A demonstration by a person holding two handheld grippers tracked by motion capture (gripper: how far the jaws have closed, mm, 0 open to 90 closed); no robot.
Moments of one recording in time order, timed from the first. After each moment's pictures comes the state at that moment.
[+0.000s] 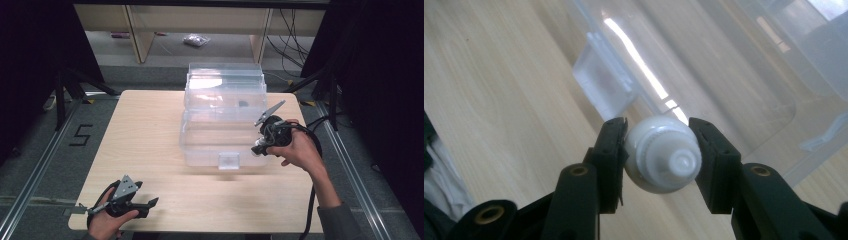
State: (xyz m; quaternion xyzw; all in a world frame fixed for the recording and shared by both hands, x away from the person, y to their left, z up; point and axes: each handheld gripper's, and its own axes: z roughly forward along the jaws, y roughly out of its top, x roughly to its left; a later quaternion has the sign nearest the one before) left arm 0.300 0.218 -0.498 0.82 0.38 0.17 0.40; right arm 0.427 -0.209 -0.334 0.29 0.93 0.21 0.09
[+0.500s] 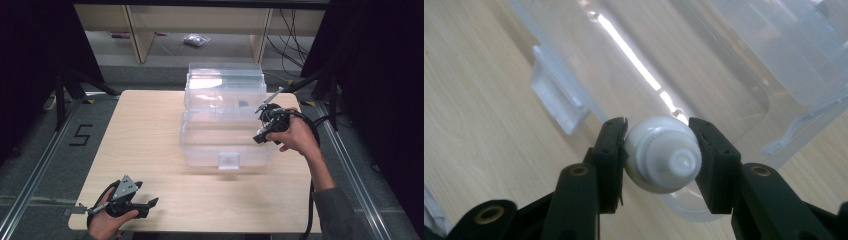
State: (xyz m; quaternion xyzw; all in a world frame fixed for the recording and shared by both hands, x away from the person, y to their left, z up) left arm 0.300 0.218 -0.498 0.82 0.38 0.17 0.40; right arm 0.466 -0.213 -0.333 0.32 0.92 0.19 0.08
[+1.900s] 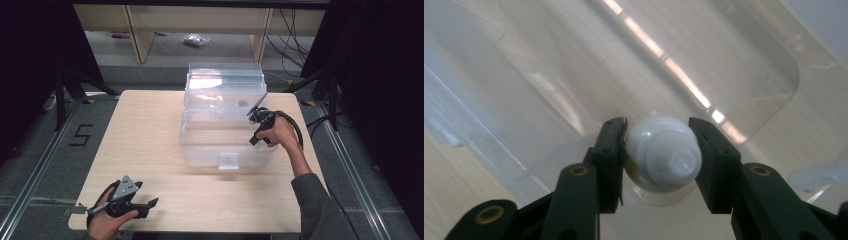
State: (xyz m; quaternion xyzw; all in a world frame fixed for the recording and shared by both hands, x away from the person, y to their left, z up) left arm 0.299 0.218 -0.497 0.82 0.37 0.18 0.40; right arm 0.523 -0.206 -0.400 0.38 0.92 0.12 0.03
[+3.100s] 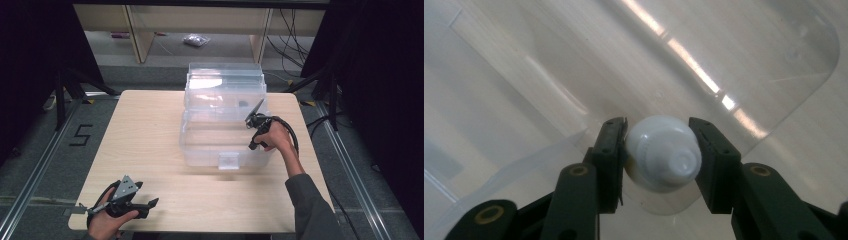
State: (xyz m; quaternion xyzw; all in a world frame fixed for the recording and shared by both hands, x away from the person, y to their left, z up) left arm 0.299 0.219 -0.496 0.83 0.37 0.17 0.39; right arm 0.532 -0.204 -0.431 0.39 0.92 0.09 0.01
